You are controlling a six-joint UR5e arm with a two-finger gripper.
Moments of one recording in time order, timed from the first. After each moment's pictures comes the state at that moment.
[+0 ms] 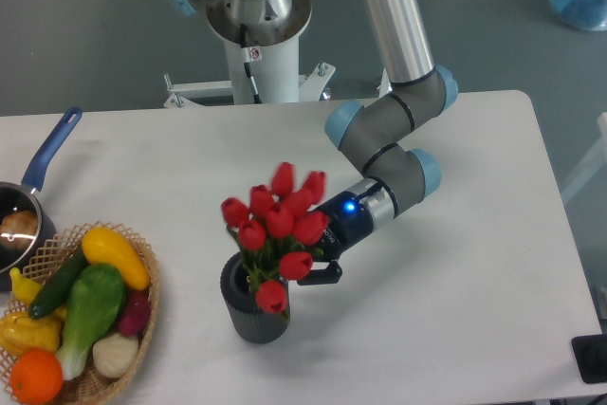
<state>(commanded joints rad) 2.64 -2.21 -1.85 -0.69 -0.17 1.59</state>
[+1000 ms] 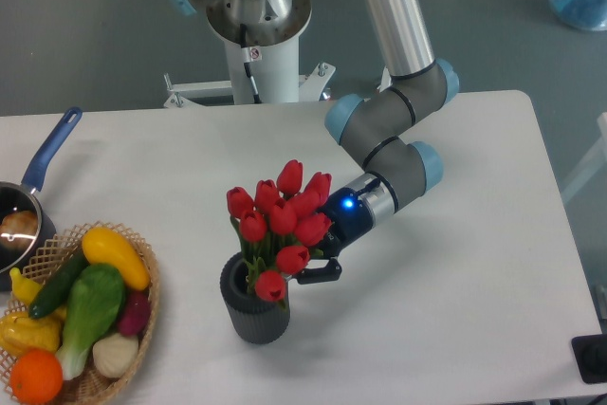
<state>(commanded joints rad) 2.64 -2.17 -1.85 -0.70 -0.07 1.58</state>
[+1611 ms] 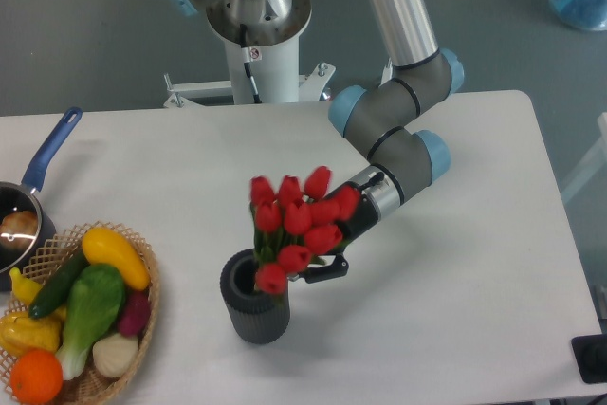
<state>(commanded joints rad) 2.66 -2.12 -1.85 -0.70 0.01 1.53</state>
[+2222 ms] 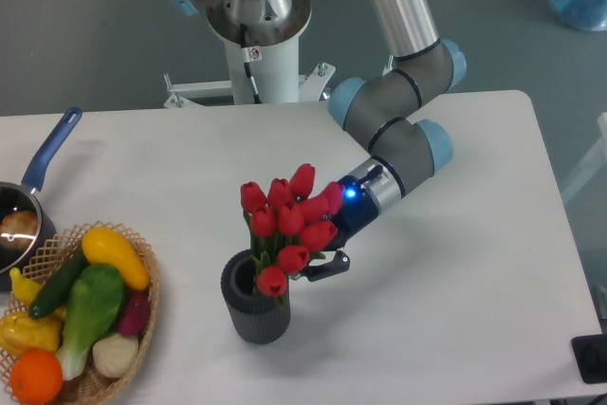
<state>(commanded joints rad) 2.65 -2.09 -1.85 -0.70 0.06 1.52</state>
